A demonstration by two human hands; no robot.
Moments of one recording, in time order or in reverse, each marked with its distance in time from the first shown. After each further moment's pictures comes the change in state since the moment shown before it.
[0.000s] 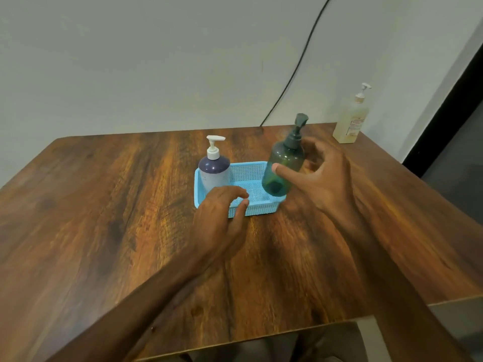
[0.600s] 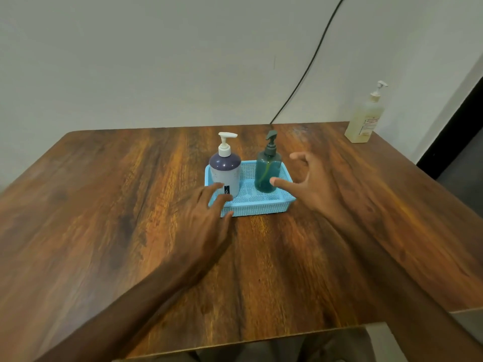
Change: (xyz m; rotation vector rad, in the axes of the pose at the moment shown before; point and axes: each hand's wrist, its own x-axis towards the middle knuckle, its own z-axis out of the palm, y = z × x) left_hand -0.022 -0.040 -0.018 0.321 -0.071 -0.006; right_hand 0.020 0.060 0.045 -0.242 -0.121 0.077
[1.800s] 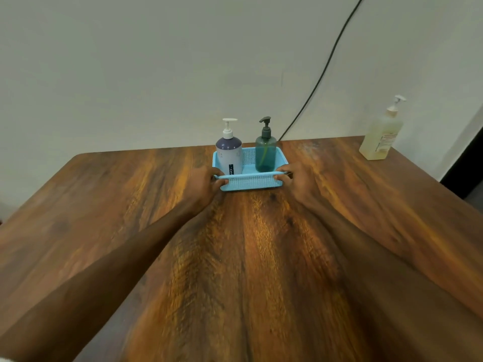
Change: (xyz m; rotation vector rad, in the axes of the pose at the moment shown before) left_hand 0.179 -0.102 0.051 -0.178 -0.041 -0.099; right_hand 0.124 0.045 0.071 0.007 -0.055 -0.206
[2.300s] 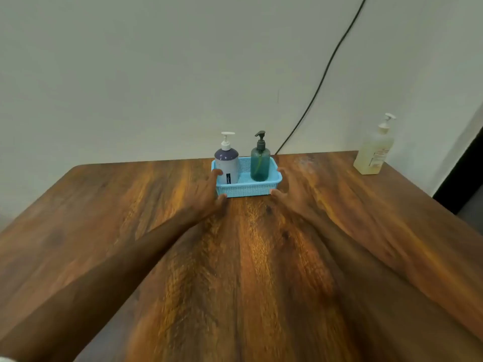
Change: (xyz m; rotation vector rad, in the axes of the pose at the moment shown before) left_hand 0.012 -0.001 0.011 0.090 -0.105 0.088; right_hand 0.005 0.010 0.001 -0.001 0.034 0.013
